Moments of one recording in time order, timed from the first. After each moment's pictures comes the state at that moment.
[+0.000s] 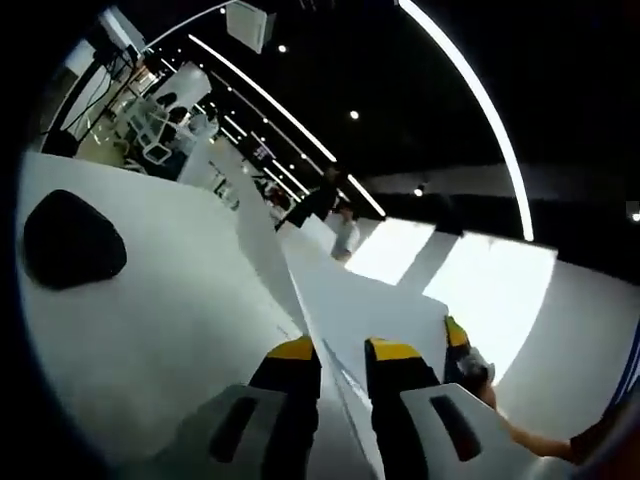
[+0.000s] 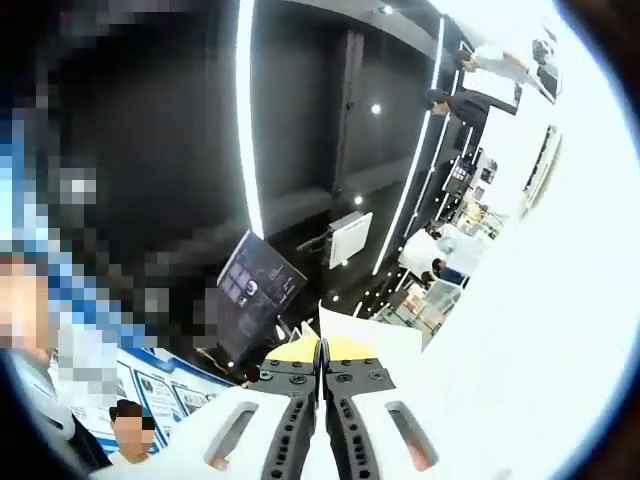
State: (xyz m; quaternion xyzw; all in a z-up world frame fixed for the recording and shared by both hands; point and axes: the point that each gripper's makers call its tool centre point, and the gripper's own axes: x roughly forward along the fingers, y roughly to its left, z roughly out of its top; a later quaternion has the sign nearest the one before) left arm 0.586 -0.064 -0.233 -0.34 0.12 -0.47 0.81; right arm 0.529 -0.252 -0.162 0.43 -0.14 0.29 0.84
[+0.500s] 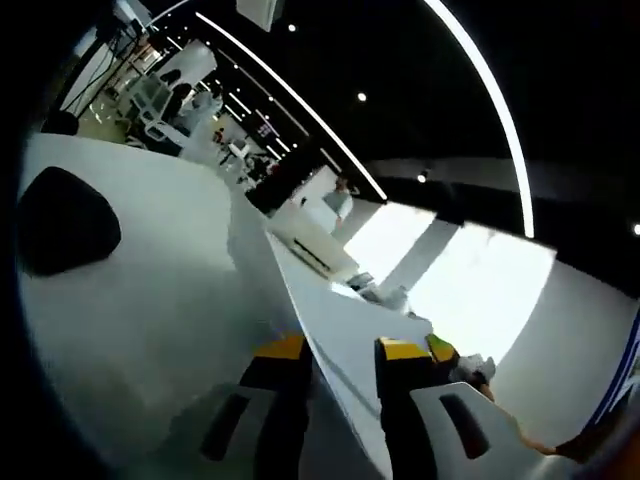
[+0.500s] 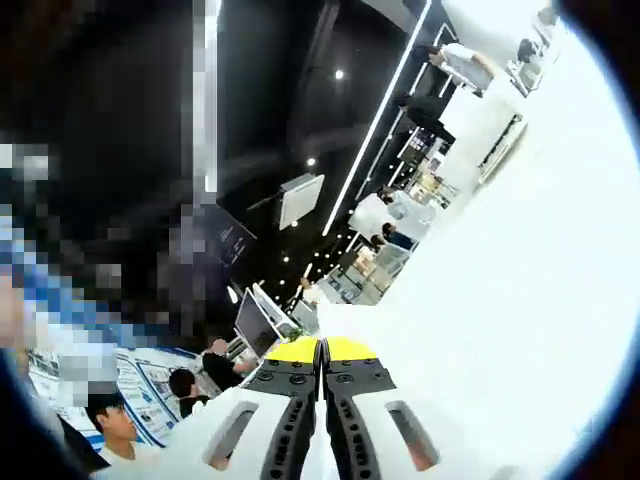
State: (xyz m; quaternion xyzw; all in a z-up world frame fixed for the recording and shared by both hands) left arm 0.585 -0.069 -0.241 -0.34 0.16 -0.48 0.79; right arm 0.519 -0.256 -0.214 0.42 0.01 0.21 0.88
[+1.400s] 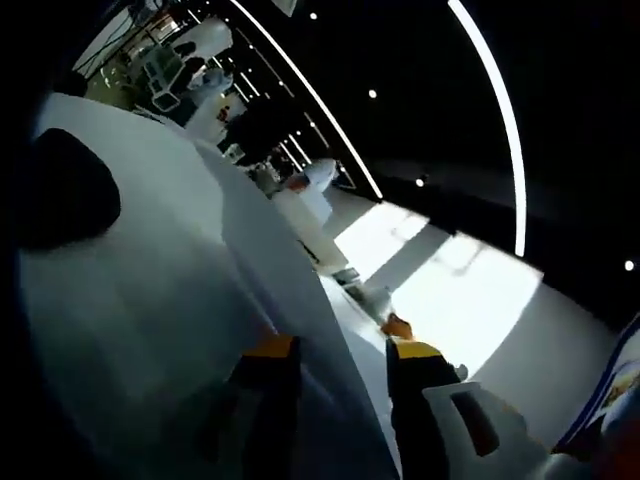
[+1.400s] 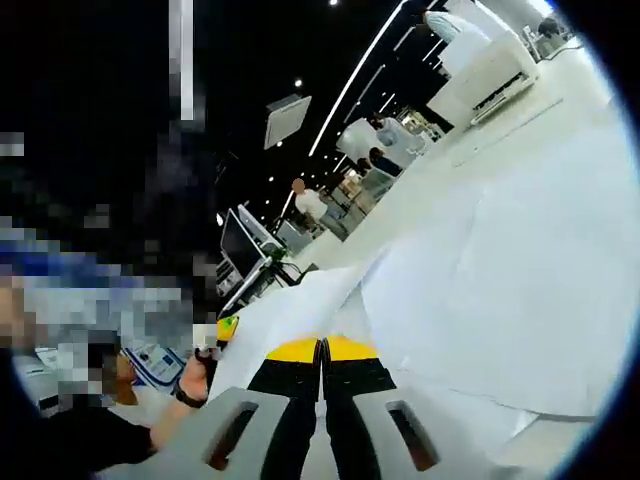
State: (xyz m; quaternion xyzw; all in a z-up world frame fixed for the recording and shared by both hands) left arm 0.585 -0.069 -0.241 -0.38 0.19 -0.50 0.76; right arm 0.495 -0.240 -0.264 0.35 0.15 0.29 0.88
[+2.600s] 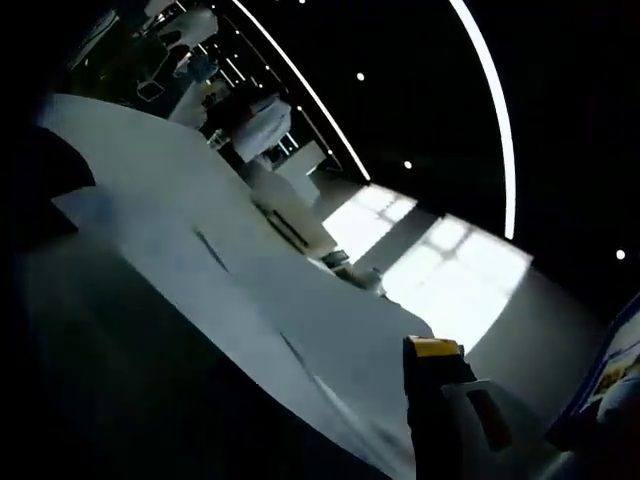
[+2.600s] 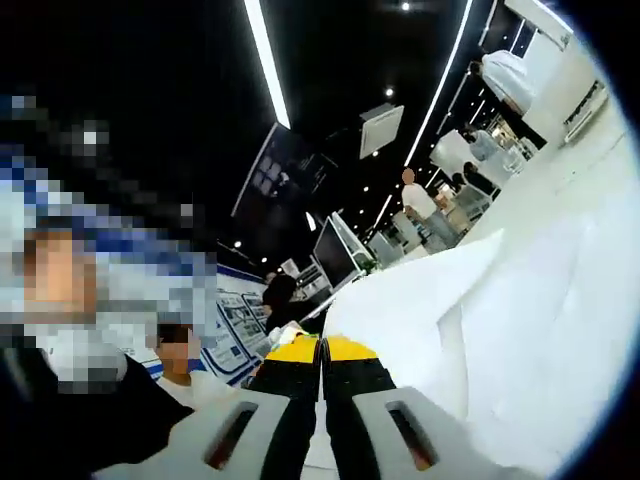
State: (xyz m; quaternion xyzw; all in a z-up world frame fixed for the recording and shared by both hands) left arm 0.573 -0.079 -0.241 -0.36 0.21 -0.53 0.74; right arm 0.476 -0.204 -0.198 0.34 0.03 0.45 0.82
